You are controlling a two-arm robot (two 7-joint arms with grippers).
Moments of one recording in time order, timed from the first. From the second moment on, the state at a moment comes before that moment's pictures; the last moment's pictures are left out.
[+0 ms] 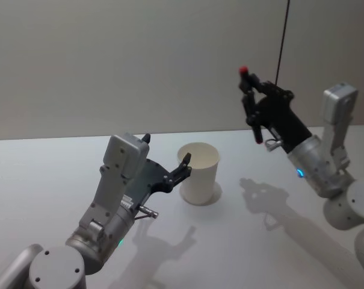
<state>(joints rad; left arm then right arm) -0.24 0.38 0.45 -1.63 -0.20 0.01 -0.01 0.64 0.08 -0.28 -0.86 0.27 -0.60 0.47</state>
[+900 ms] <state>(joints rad) -0.24 0.38 0.45 -1.63 -0.20 0.01 -0.01 0.97 -0.10 -0.23 -0.19 0.61 -0.90 0.90</state>
